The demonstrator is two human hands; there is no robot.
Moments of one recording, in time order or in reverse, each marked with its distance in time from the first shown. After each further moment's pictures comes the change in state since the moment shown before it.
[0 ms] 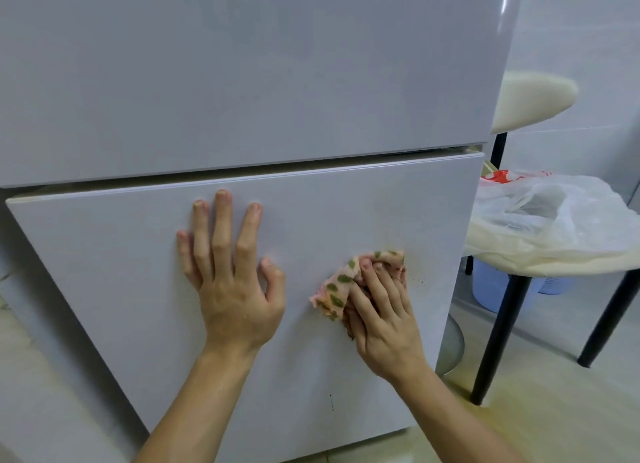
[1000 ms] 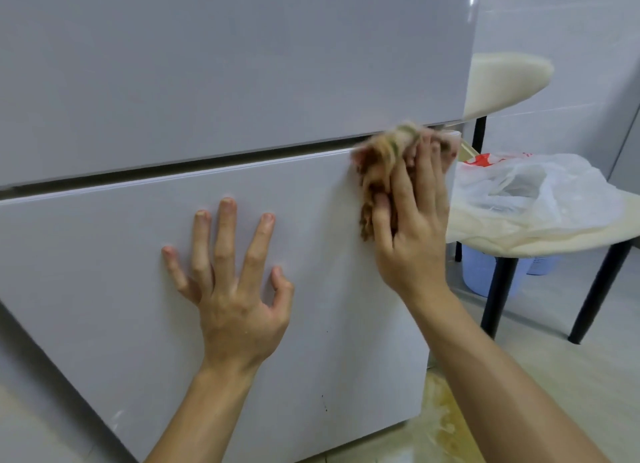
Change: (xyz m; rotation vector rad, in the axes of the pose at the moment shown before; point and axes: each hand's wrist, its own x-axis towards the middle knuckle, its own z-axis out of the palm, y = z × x) left_hand -0.019 0.017 0.012 0.008 -0.036 0.072; right_hand 0.105 0.045 -0.044 0.040 0.252 0.328
